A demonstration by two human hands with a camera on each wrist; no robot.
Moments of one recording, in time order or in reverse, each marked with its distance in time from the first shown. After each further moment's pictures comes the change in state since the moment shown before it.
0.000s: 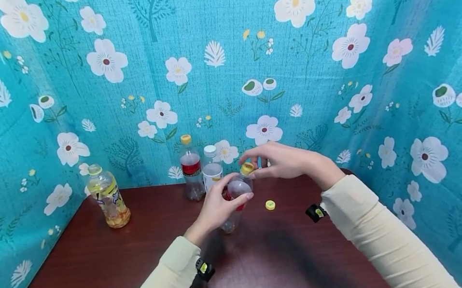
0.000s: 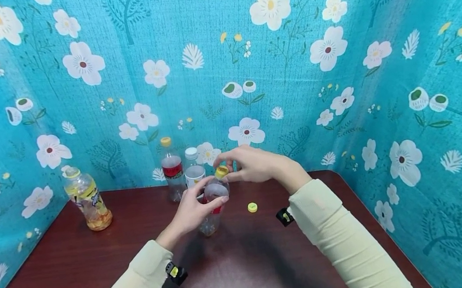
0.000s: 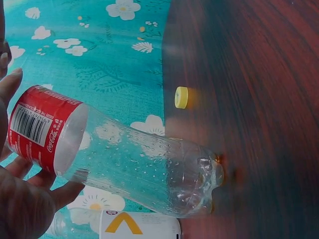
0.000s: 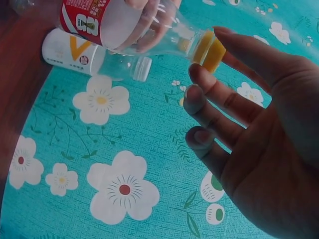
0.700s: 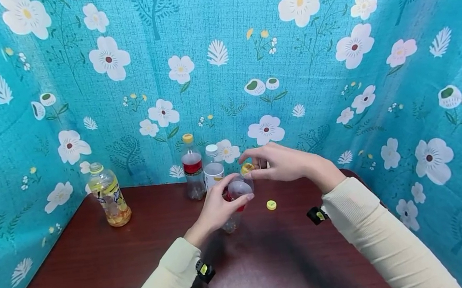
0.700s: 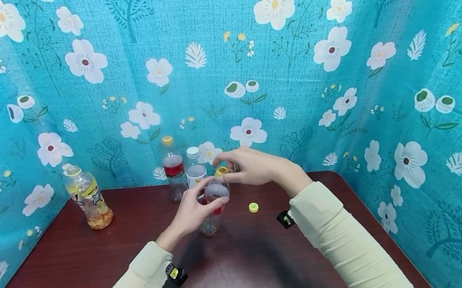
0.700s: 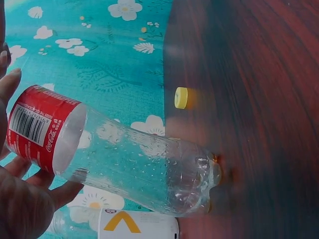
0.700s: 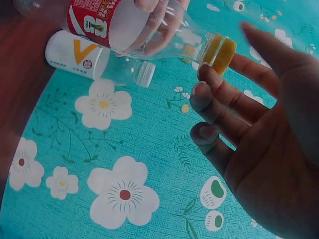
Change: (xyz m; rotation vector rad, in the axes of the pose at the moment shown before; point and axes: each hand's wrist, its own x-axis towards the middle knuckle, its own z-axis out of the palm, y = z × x) left_hand -0.002 -0.002 -0.002 0.013 0.021 0.011; right_hand 0.005 -0.004 0.006 -0.002 0.027 -0.020
